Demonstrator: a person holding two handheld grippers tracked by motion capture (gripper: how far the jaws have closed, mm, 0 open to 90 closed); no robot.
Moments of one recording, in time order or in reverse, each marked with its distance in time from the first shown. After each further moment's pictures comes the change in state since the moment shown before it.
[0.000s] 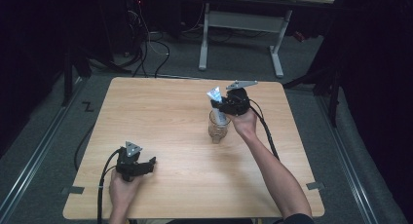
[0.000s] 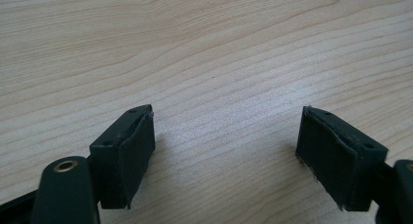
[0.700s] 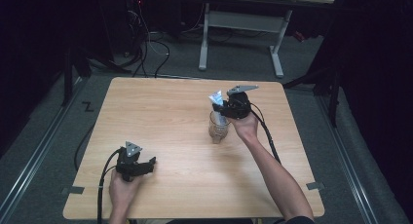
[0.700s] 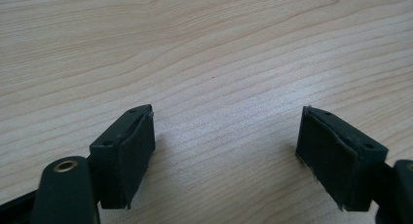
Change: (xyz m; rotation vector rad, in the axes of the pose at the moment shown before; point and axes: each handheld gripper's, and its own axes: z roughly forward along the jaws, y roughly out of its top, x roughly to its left) left arm 0.000 0.000 0.000 0.000 0.000 0.000; right arm -0.001 -0.013 0.000 0.013 -0.013 0.006
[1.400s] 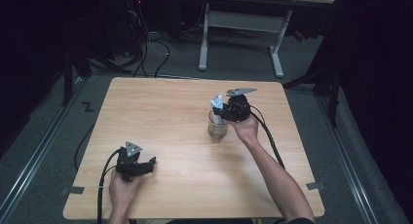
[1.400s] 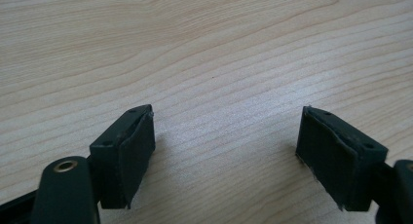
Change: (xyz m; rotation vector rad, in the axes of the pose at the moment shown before) left arm 0.000 0.000 0.000 0.000 0.000 0.000; right arm 0.001 -0.008 0.003 0.036 0.003 -0.009
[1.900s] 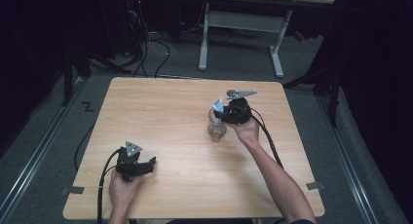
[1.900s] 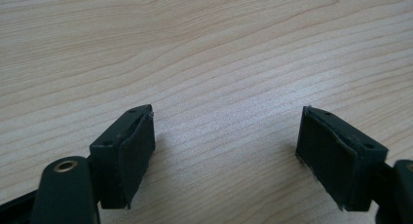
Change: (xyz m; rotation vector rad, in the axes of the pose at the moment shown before) left arm 0.000 0.000 0.000 0.000 0.000 0.000; right arm -0.001 -0.010 0.002 0.017 -0.015 -0.014
